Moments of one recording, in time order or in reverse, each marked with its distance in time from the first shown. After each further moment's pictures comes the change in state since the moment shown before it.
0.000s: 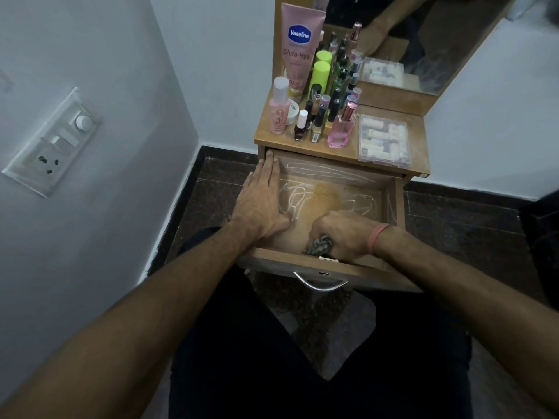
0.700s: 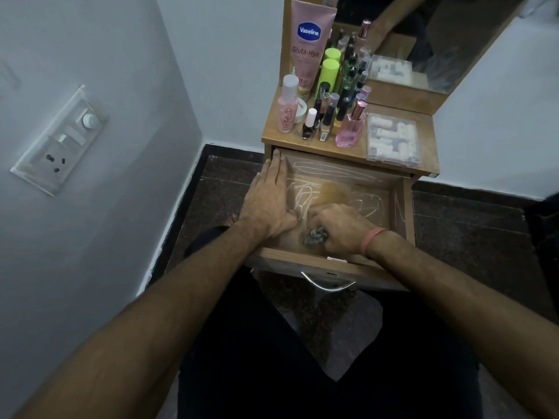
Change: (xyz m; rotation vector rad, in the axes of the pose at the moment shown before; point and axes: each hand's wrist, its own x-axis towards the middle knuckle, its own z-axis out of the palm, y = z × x) left_hand 0.003 -0.002 0.000 -0.037 -0.015 0.007; right_hand 0.020 -0.008 0.010 0.067 0.179 0.019
